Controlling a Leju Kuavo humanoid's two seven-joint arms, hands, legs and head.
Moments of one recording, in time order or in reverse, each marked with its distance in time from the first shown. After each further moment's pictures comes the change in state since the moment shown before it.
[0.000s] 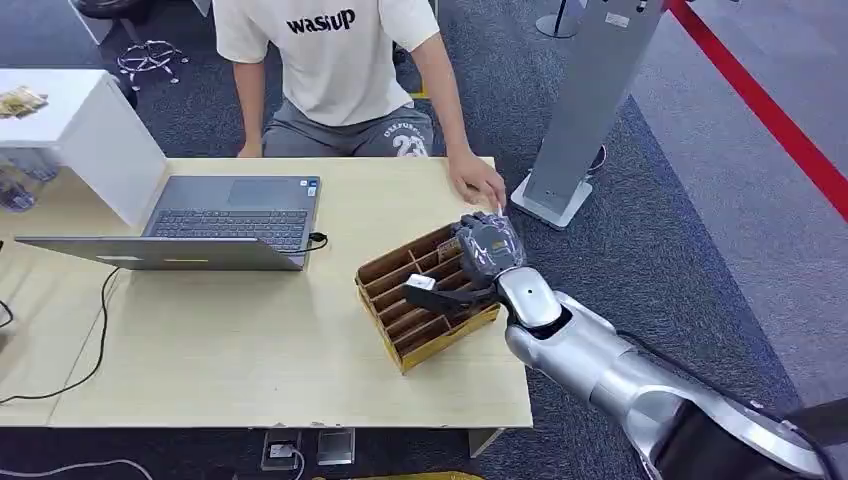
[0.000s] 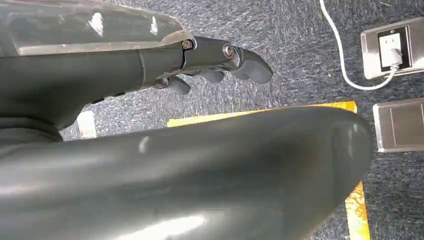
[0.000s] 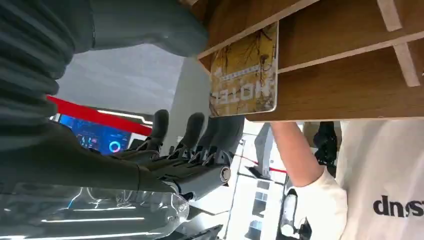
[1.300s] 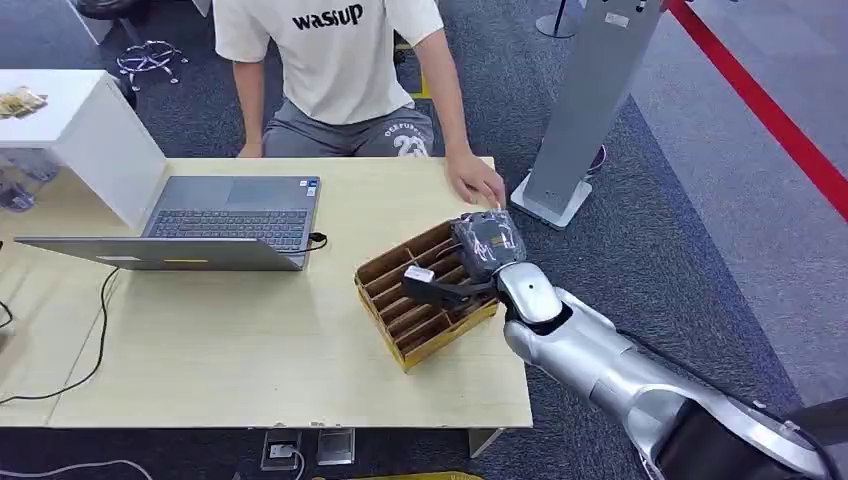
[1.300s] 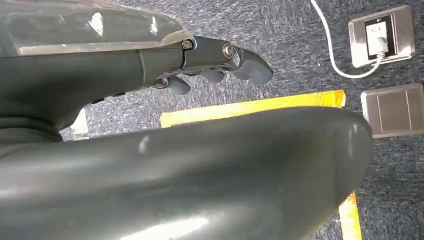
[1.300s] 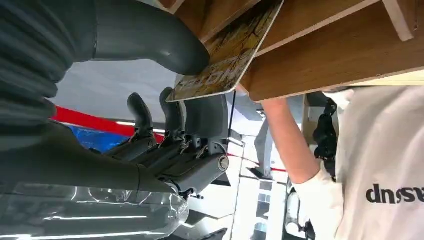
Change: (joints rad) left arm -0.004 0.000 -0.002 0.000 0.002 -0.044 -0.026; right arm -0.001 -0.002 -0.026 -0.031 -0.027 0.001 -0.006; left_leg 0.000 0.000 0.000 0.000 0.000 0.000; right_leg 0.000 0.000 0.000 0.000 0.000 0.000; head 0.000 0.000
